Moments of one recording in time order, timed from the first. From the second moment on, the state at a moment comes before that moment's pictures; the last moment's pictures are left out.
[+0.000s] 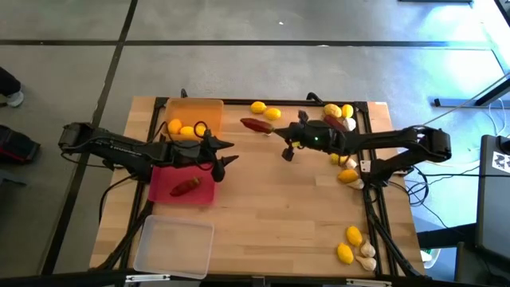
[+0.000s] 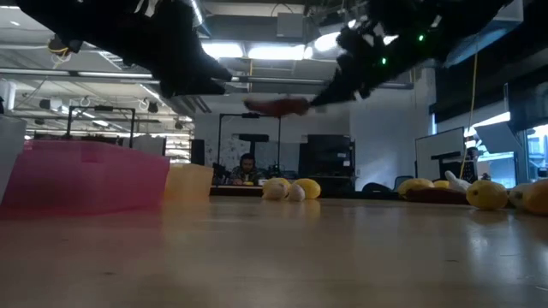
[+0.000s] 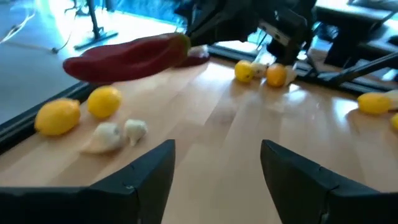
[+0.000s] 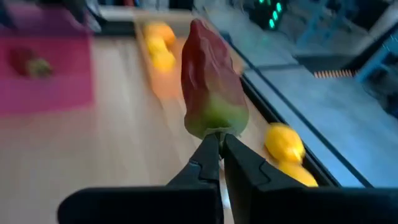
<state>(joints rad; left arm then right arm) -0.01 1.14 0.49 0.33 -0.37 -0.23 -0.20 1.36 0.73 0.28 0.23 -0.12</state>
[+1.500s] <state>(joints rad) -0.01 1.14 0.49 0.81 -0.21 -0.04 0.01 1.35 0.73 0.59 0.14 -0.19</state>
